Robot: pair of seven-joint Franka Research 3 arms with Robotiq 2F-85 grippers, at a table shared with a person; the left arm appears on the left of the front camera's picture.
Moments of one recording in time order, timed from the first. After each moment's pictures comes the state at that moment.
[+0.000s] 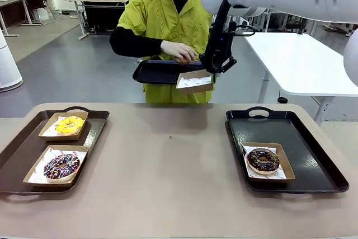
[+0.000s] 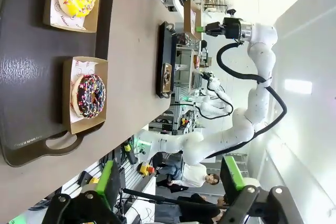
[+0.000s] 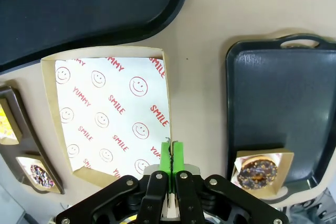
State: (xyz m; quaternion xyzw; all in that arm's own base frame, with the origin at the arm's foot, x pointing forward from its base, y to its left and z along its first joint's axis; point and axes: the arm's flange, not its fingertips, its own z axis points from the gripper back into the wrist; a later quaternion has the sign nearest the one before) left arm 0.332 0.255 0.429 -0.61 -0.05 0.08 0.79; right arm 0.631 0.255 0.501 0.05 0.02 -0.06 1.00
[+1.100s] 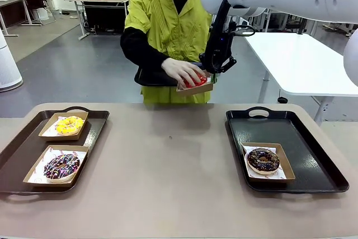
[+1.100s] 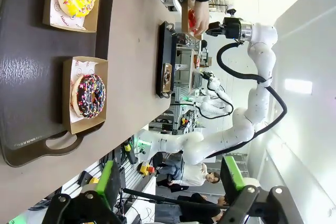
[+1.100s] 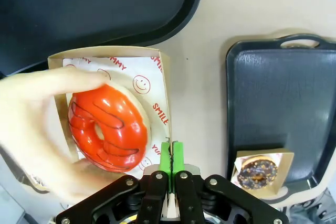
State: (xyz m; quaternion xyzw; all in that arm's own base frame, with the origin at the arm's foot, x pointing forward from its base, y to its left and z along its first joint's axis) left arm 0.332 0.255 0.429 -0.61 -0.05 0.08 0.79; right arm 0.631 0.255 0.501 0.05 0.02 -0.06 1.00
